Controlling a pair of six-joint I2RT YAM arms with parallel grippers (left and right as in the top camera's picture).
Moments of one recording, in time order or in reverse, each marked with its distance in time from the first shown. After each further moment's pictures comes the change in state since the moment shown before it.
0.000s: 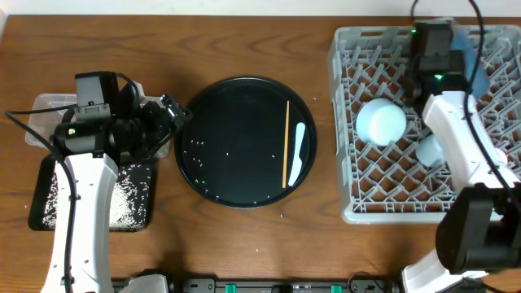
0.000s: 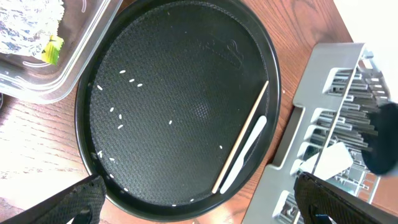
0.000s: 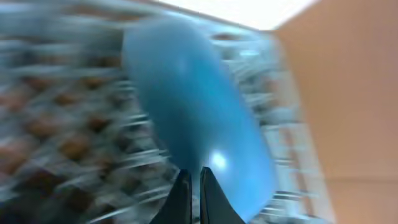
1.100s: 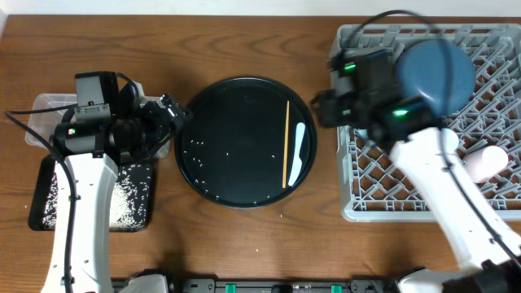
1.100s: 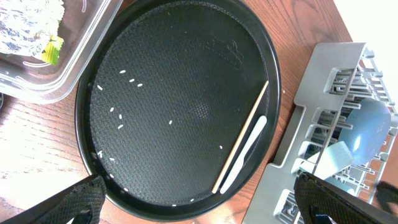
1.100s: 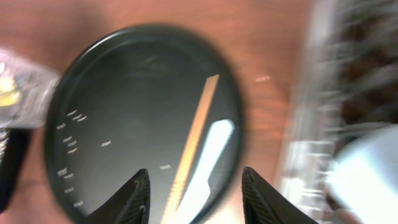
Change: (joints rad) left arm 0.000 0.000 0.000 0.000 0.000 0.000; right arm 0.363 -0.252 -0.041 -0.315 -0.748 0.479
